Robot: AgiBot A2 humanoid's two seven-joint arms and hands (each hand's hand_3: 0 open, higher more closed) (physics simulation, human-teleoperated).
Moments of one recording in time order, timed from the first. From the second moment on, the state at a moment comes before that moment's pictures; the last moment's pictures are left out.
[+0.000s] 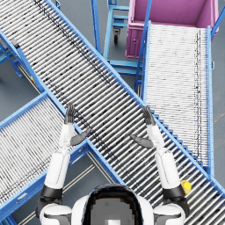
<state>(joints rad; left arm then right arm) 0.29 1.21 0.20 -1.80 1.00 0.10 0.10 0.29 -1.21 0.20 1.80 1.00 0.10 -0.10</state>
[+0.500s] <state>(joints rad) 0.29 1.21 0.20 -1.80 1.00 0.10 0.10 0.29 -1.21 0.20 1.80 1.00 0.10 -0.10</state>
